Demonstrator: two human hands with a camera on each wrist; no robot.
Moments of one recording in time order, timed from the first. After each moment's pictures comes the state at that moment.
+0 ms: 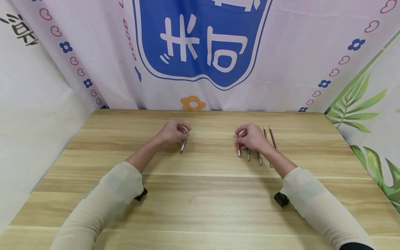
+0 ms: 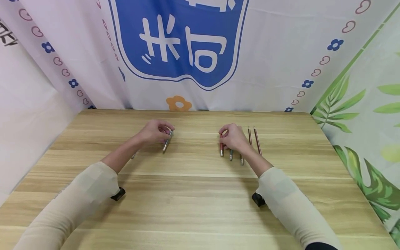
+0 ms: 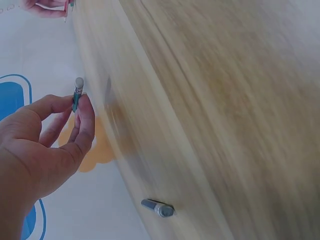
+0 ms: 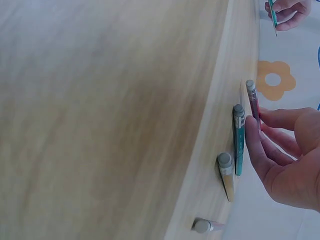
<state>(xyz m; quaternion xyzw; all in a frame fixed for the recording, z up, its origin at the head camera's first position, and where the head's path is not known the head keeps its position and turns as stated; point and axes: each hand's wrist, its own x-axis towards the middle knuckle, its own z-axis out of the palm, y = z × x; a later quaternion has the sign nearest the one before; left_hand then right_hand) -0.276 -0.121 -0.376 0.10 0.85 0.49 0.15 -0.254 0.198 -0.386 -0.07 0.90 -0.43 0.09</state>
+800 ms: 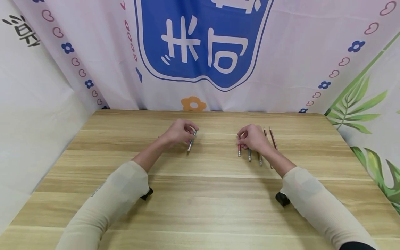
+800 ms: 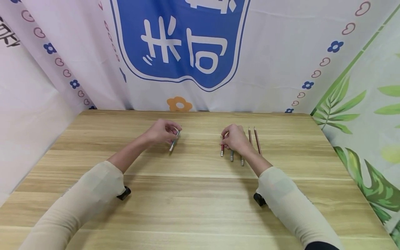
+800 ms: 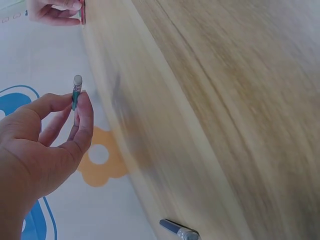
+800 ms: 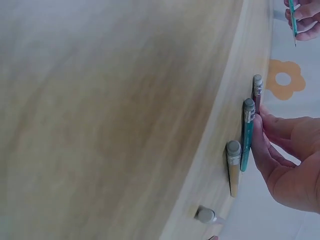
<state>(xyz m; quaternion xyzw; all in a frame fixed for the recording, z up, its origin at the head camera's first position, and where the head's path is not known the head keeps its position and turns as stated) -0.274 -0.103 -0.369 0.13 0.84 0.50 0.17 -0.256 0.199 -0.387 -0.08 0.91 -0.39 0.07</state>
